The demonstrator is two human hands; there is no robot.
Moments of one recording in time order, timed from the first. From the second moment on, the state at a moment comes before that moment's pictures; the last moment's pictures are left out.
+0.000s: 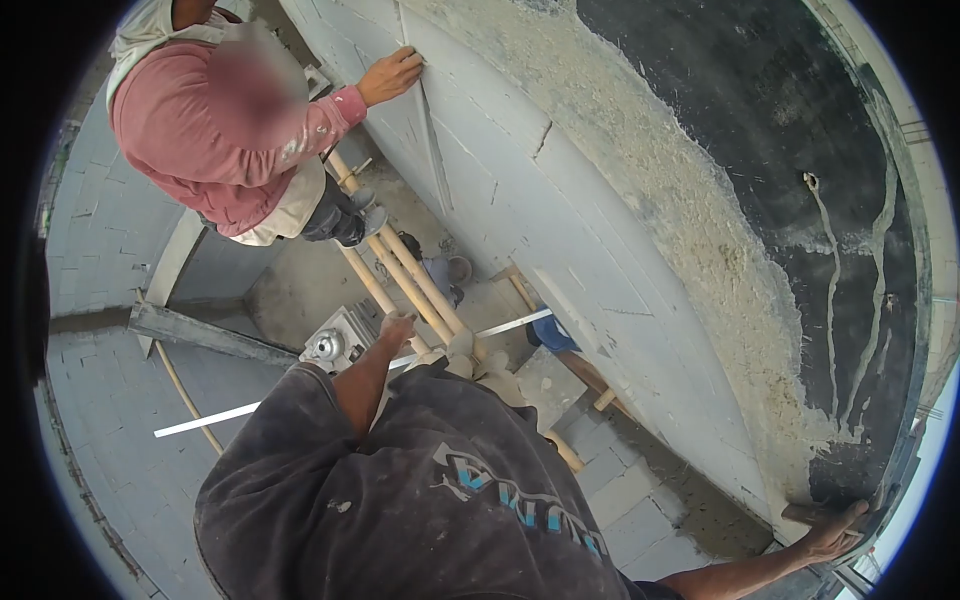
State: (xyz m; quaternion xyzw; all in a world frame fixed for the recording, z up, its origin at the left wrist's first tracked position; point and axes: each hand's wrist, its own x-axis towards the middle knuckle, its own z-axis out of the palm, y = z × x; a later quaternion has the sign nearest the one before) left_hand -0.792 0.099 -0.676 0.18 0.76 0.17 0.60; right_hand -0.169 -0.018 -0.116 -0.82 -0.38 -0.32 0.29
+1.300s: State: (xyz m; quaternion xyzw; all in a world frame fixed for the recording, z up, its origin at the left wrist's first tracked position) left_hand -0.696 0.038 -0.652 0.28 0.78 0.11 0.55; right_hand -0.171 -0.009 -0.122 -0.80 -0.42 -0.25 0.34
